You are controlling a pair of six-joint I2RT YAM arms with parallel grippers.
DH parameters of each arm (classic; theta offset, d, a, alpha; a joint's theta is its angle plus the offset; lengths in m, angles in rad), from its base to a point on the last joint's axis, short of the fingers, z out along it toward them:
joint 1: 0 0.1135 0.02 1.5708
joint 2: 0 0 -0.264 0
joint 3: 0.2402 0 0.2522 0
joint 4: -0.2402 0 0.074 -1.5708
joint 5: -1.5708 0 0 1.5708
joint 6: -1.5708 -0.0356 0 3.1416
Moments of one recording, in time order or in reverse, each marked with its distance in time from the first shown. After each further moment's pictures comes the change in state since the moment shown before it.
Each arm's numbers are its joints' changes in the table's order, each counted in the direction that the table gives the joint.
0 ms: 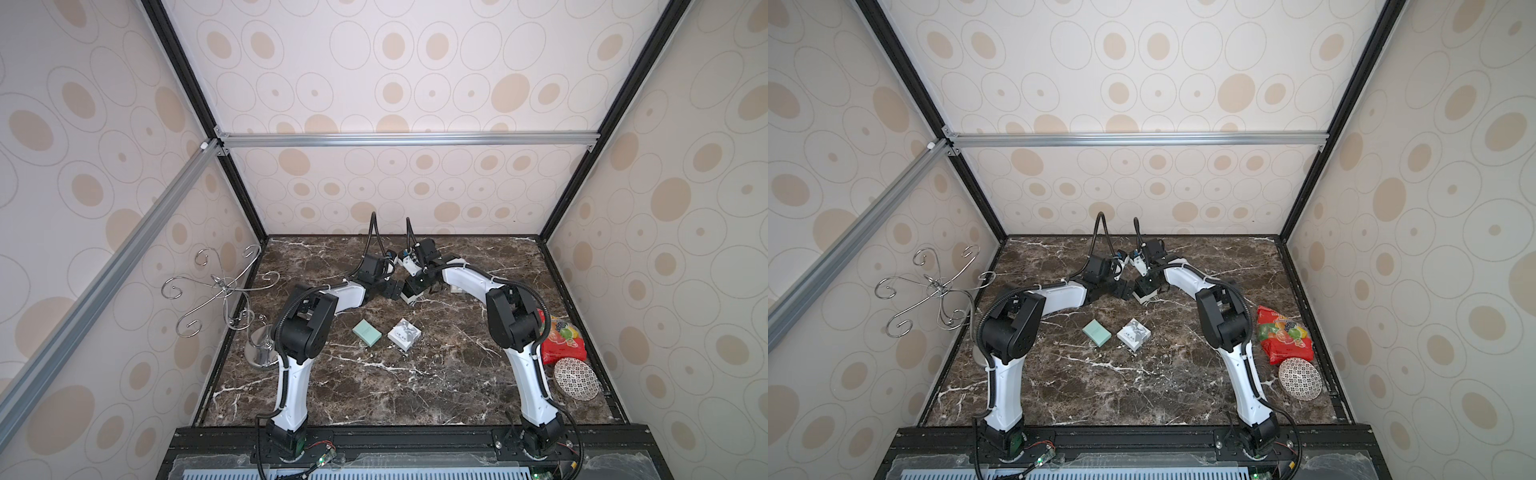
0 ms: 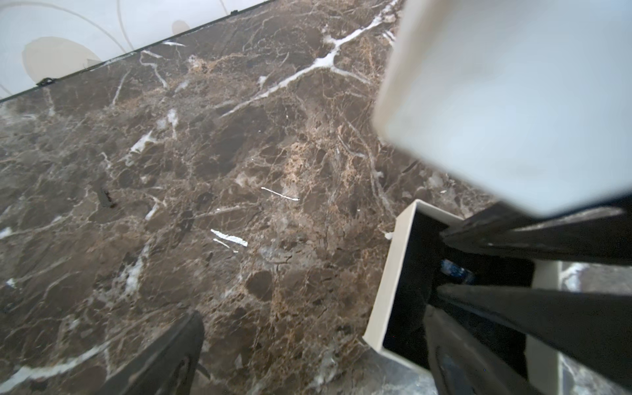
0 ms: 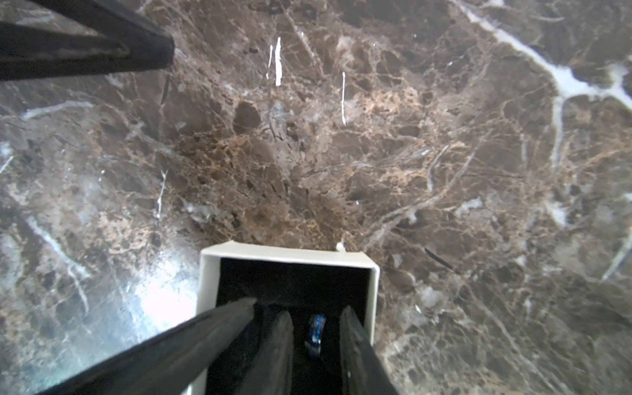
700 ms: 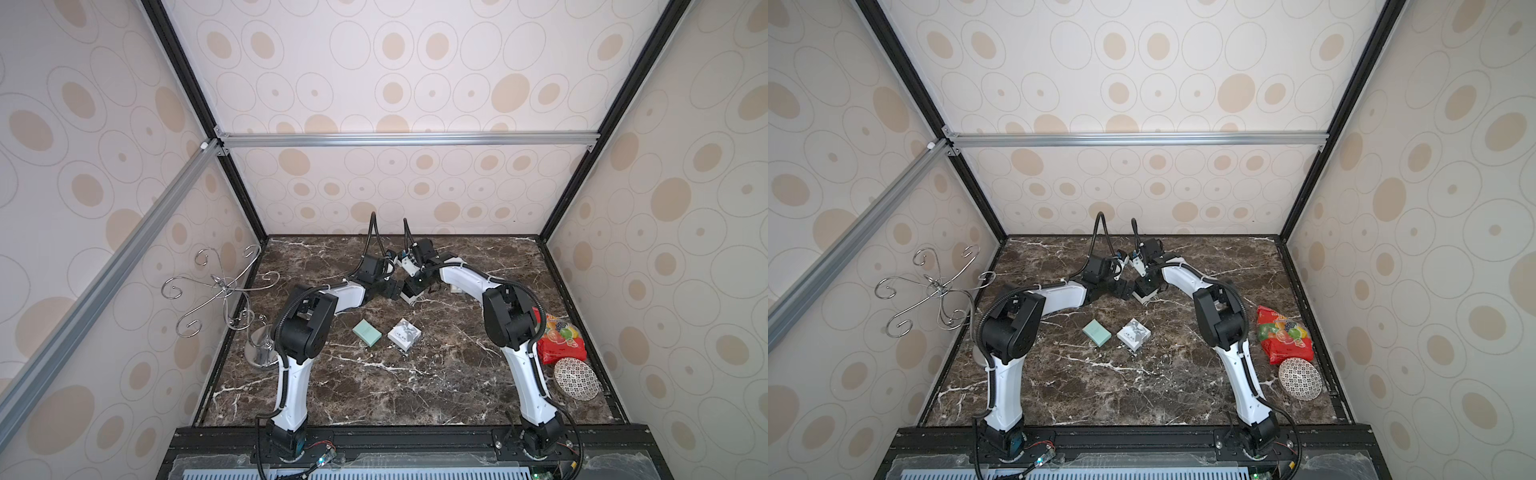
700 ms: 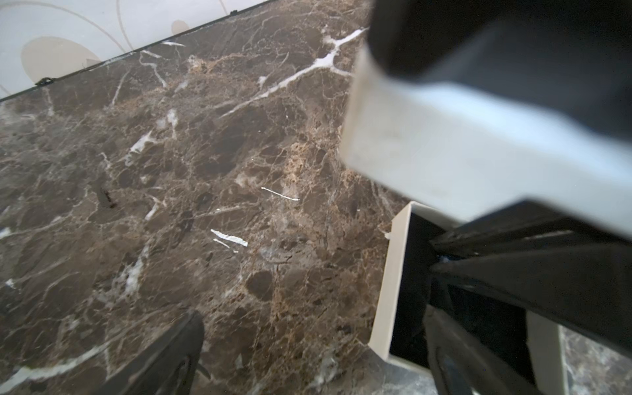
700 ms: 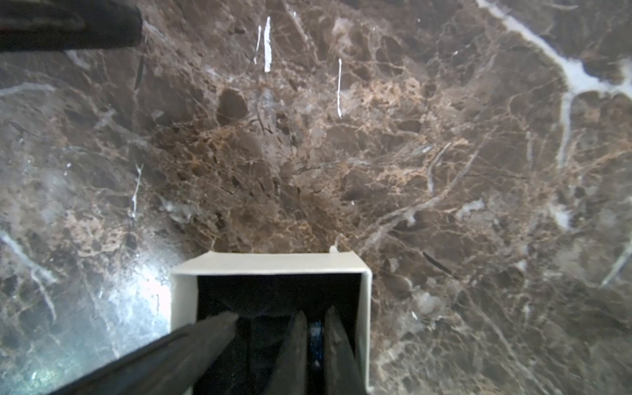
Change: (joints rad) left arm 0.002 0.000 0.000 0.000 -0.007 0.000; right arm 0.003 -0.035 0.055 -0.051 -0.026 0.021
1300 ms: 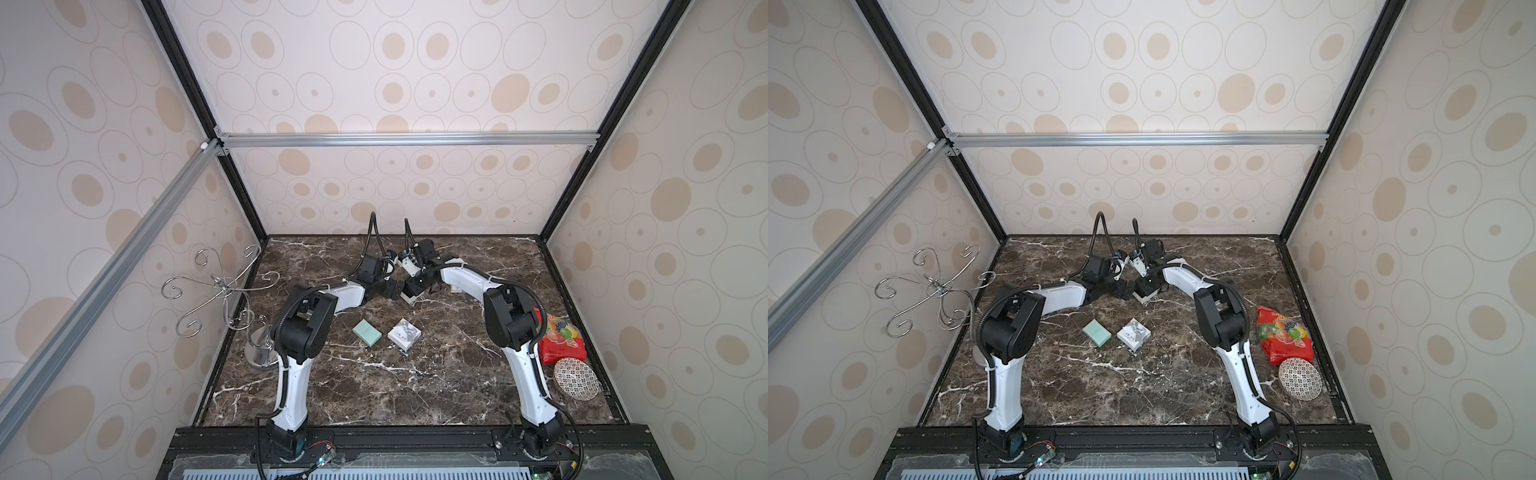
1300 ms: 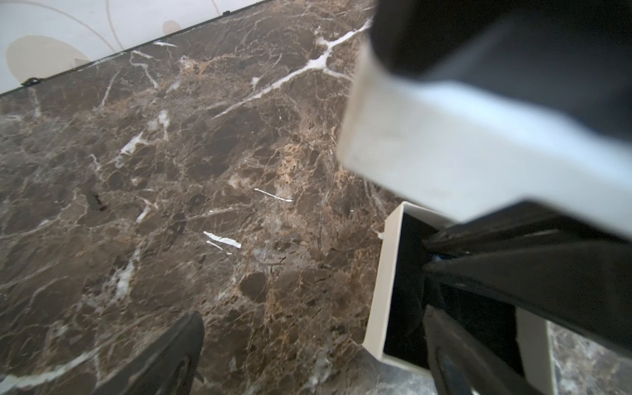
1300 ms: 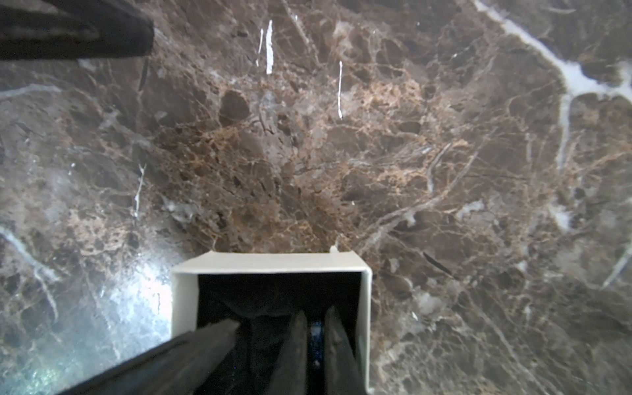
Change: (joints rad) left arm 0.000 -0.002 0.001 0.003 -0.028 0.001; right arm -0.003 0.020 -0.042 0.042 0.015 0.002
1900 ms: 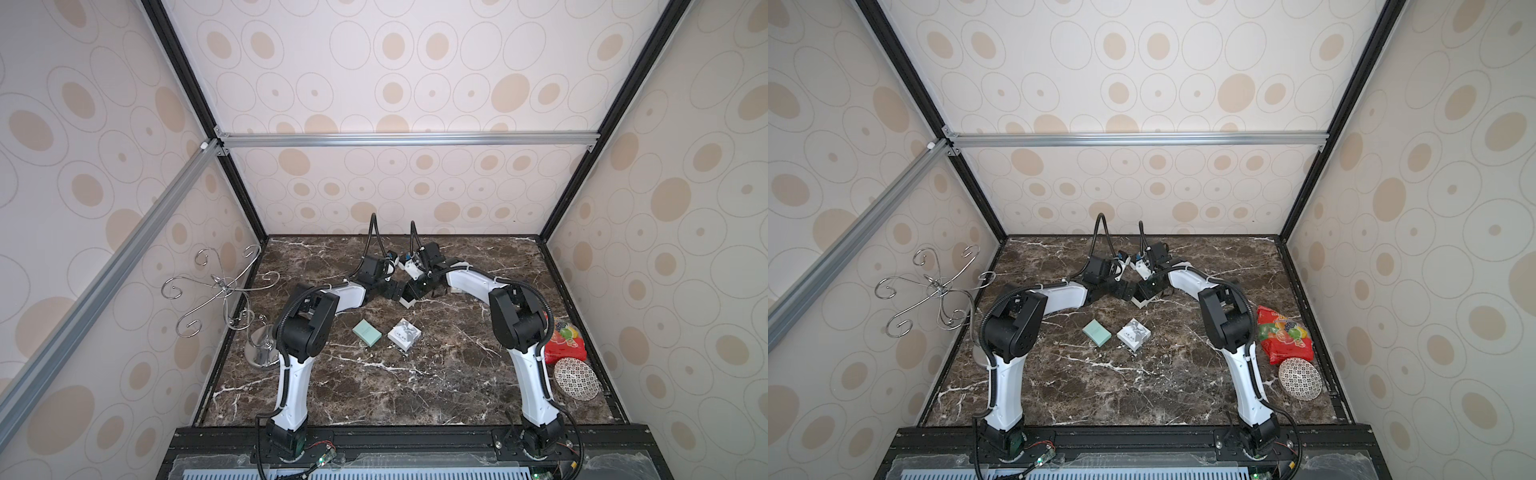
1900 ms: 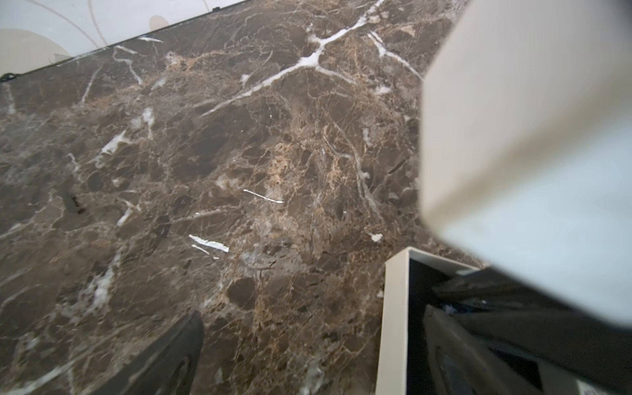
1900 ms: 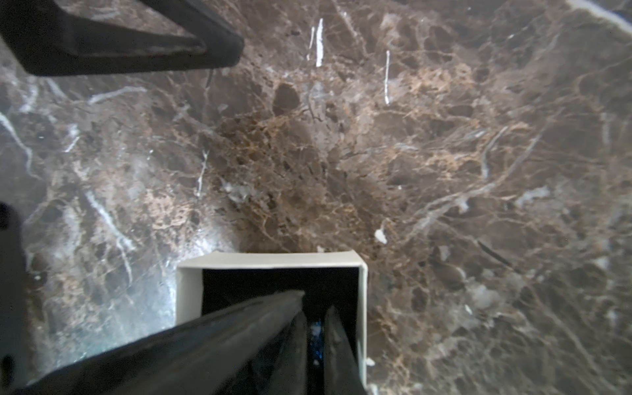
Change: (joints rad) left arm 0.000 -0.017 0.000 0.020 -0.018 0.009; right arm -0.024 0.069 -0.140 0.098 0.162 -0.031
